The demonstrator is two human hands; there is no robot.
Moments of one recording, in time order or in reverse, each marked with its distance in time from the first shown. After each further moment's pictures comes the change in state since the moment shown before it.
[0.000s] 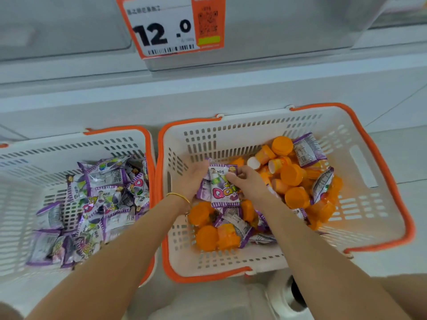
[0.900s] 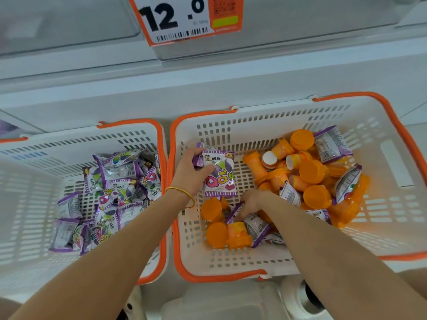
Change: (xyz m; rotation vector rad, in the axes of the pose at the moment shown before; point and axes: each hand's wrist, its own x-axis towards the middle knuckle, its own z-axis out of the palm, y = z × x) left_hand -0.007 0.007 -0.026 0.238 0.214 0.328; right_hand 0.051 0.039 0.020 -1.386 -0.638 0.207
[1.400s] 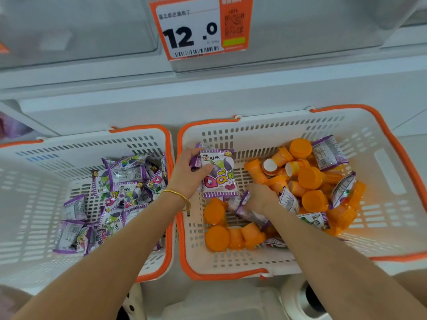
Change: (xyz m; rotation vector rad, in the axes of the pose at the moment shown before) left_hand -0.016 0.020 -0.020 -0.032 0.038 0.070; right_hand -0.023 0.001 0.010 0.356 0.547 0.070
